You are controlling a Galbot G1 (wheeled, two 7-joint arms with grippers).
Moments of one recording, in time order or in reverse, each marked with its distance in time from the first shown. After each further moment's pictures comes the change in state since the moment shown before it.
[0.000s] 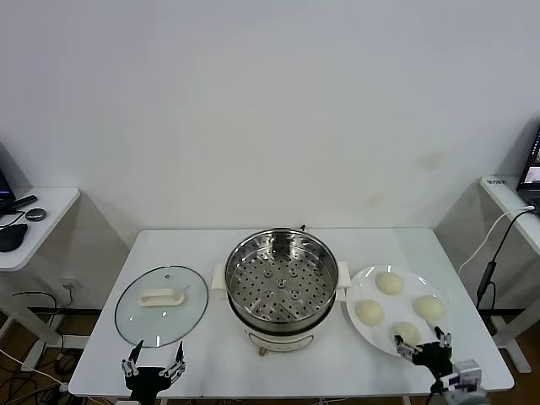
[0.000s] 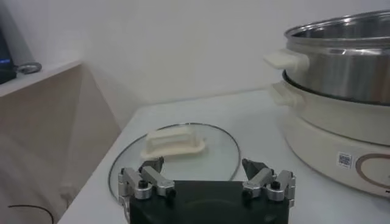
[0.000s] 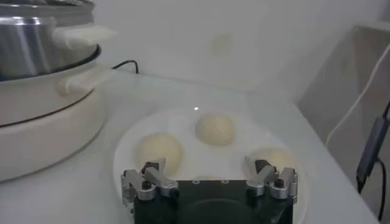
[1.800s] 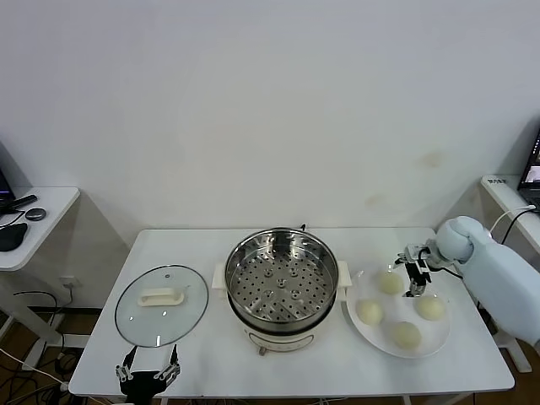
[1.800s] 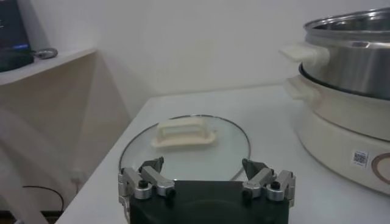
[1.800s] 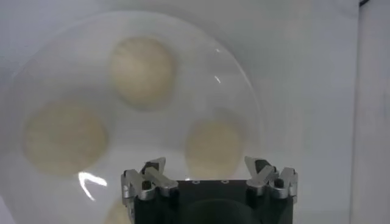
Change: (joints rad) left arm 0.003 -0.030 -0.025 0.010 -0.032 0.007 -0.014; right arm 1.292 -0.412 -1.135 -0.836 -0.526 0.294 -0.896
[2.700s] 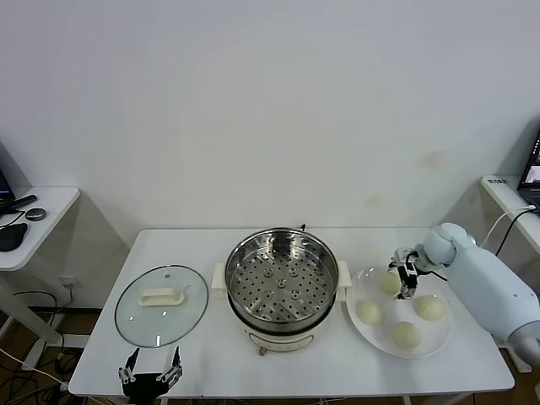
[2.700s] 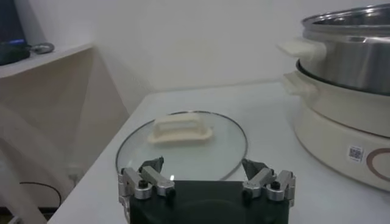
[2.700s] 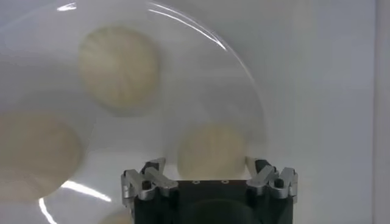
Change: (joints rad) left arm 0.003 -0.002 0.009 0.010 0.000 -0.001 -0.002; right arm -0.002 0.079 0.007 -0.121 -0.035 0.008 0.038
